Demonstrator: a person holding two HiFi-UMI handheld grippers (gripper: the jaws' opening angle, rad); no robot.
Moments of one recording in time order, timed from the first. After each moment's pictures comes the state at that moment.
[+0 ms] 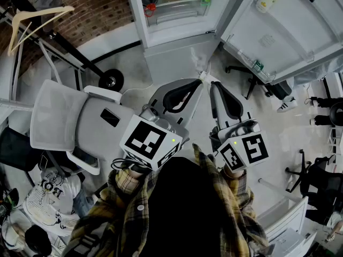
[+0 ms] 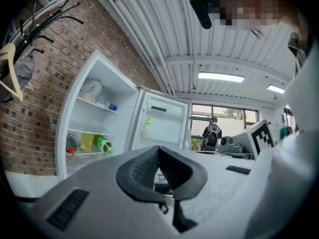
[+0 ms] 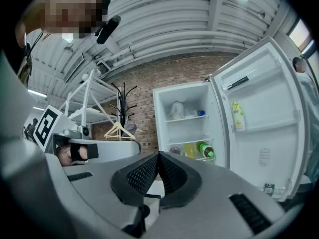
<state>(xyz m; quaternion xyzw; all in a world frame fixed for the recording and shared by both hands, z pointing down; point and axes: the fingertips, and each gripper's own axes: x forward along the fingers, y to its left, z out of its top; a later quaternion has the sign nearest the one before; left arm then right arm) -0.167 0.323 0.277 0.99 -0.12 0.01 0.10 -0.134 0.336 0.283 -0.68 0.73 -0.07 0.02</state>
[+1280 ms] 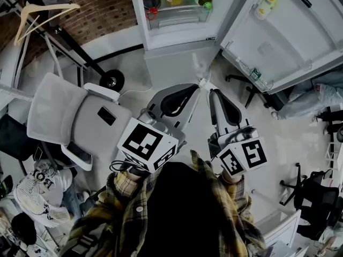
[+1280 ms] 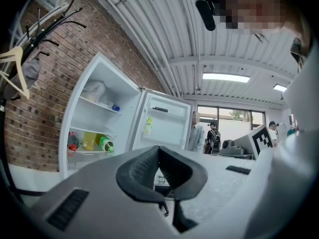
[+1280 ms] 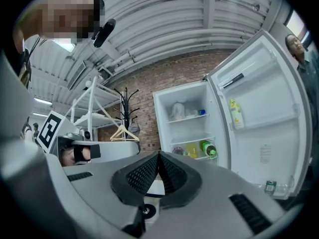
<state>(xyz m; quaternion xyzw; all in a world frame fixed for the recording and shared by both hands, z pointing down) -0.150 0.344 0.276 0.98 -0.15 0.00 0.12 -0.111 0.364 0.284 -0.65 0.75 -0.08 0.04</state>
